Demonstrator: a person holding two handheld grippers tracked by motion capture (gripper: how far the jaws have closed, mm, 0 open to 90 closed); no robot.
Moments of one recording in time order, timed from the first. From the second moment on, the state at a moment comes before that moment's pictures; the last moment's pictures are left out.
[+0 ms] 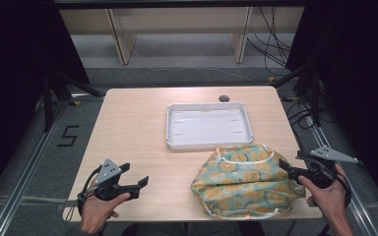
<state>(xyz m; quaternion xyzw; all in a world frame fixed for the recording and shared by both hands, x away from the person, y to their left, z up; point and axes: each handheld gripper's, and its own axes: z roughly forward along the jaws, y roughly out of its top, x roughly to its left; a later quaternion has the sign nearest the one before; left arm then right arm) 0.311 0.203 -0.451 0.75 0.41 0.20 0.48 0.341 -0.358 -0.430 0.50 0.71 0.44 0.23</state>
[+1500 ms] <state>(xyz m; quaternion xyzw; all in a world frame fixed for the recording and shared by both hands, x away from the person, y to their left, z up) 0.313 0.078 -0.479 0.86 0.19 0.12 0.46 0.345 -0.360 -0.432 0.49 0.72 0.44 0.23</state>
